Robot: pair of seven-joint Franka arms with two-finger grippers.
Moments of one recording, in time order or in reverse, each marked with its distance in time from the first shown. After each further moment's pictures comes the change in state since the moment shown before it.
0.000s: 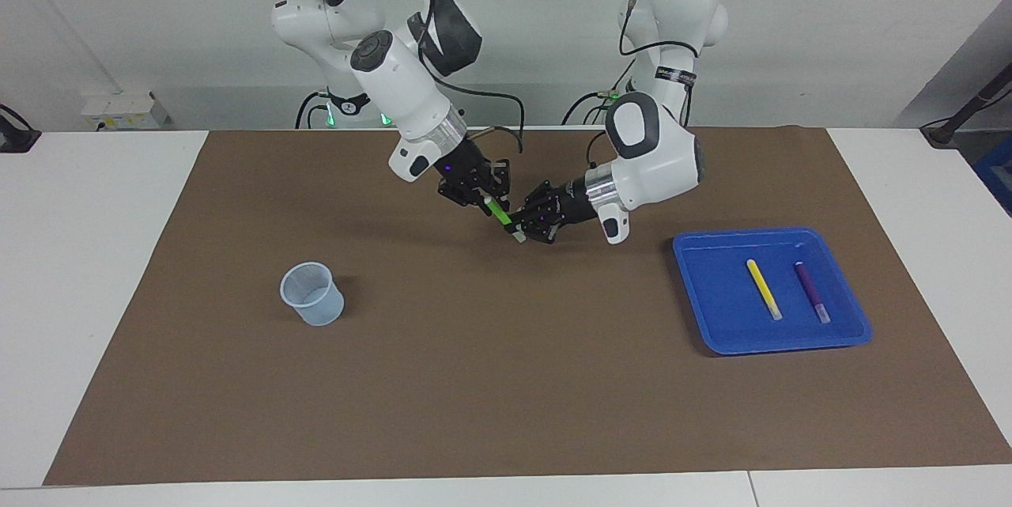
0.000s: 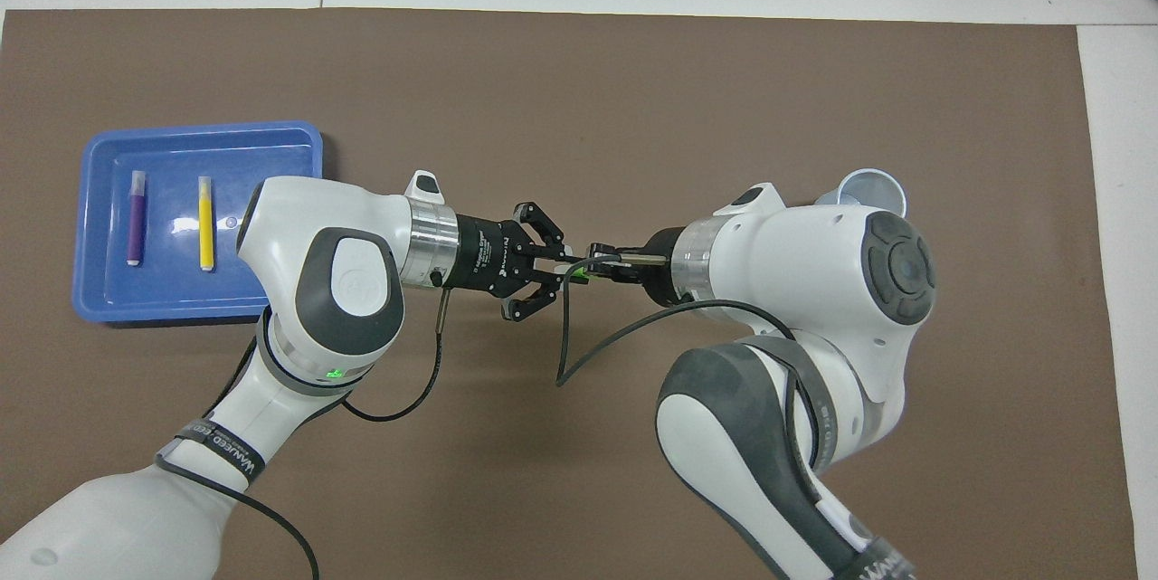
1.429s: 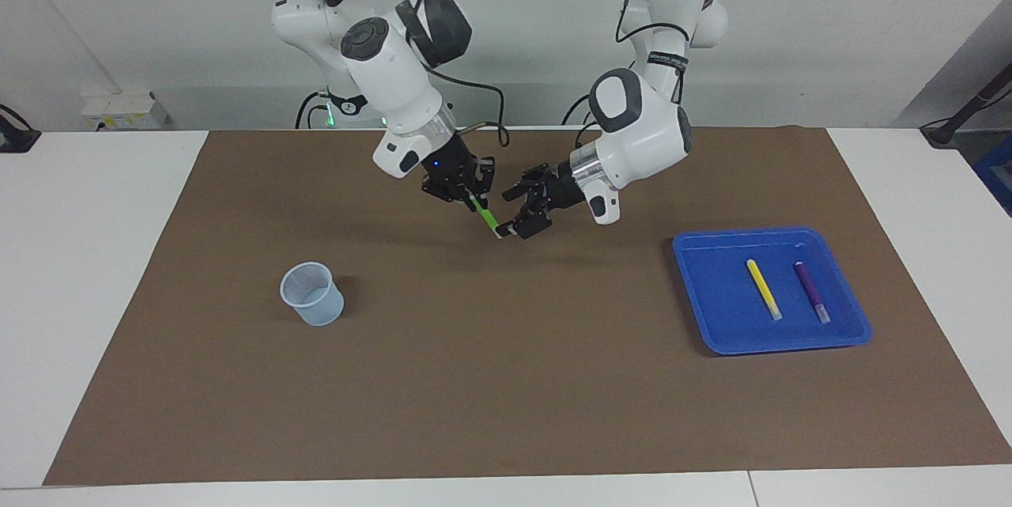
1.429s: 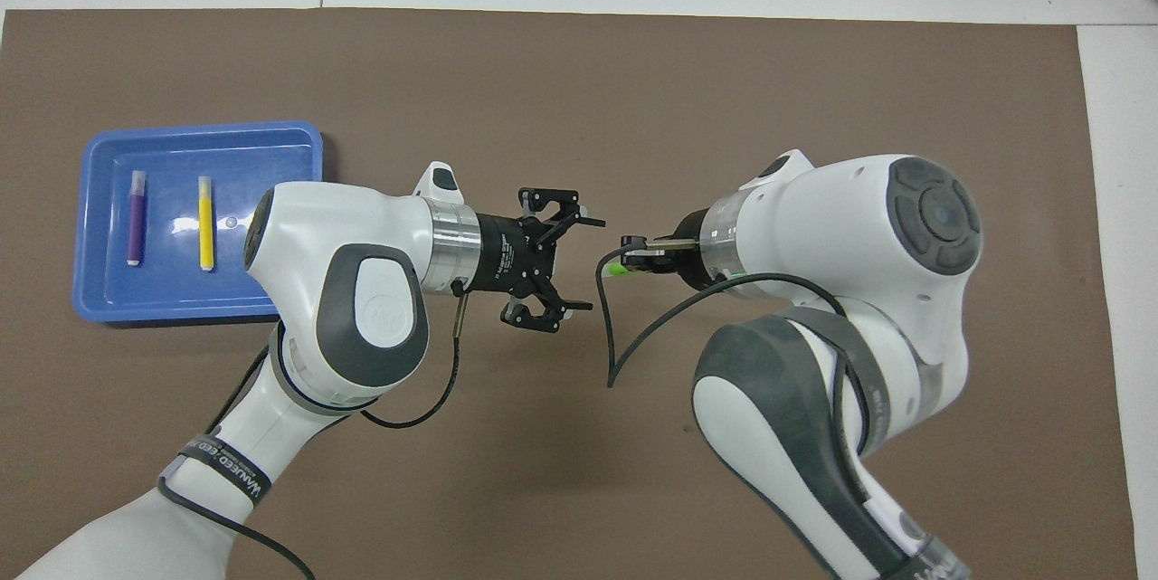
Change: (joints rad) left arm -0.065 -0.053 0.009 0.011 0.069 0.095 0.001; right arm -0.078 -0.002 -0.003 0.124 -0.188 -0.250 -0.001
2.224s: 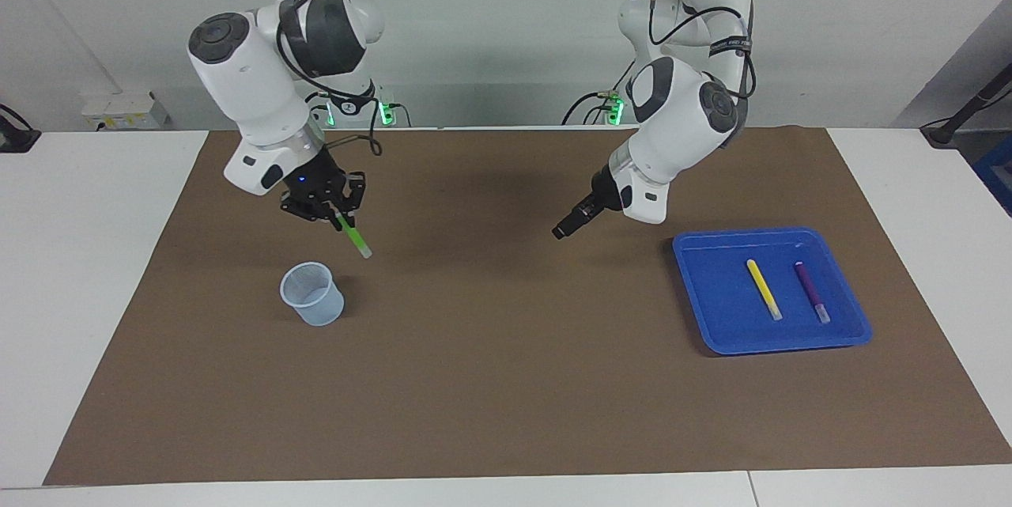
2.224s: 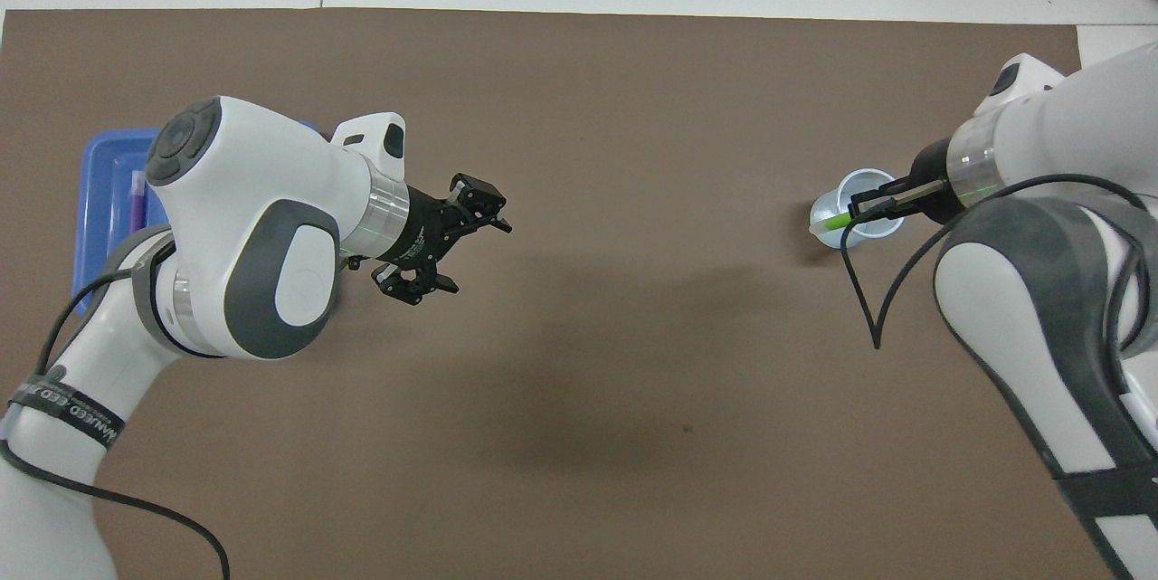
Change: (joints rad) left arm 0.122 -0.038 0.018 0.090 0.601 -0.246 0.222; right arm -0.308 -0.001 -0.007 0.112 -0.242 -0.232 -0.497
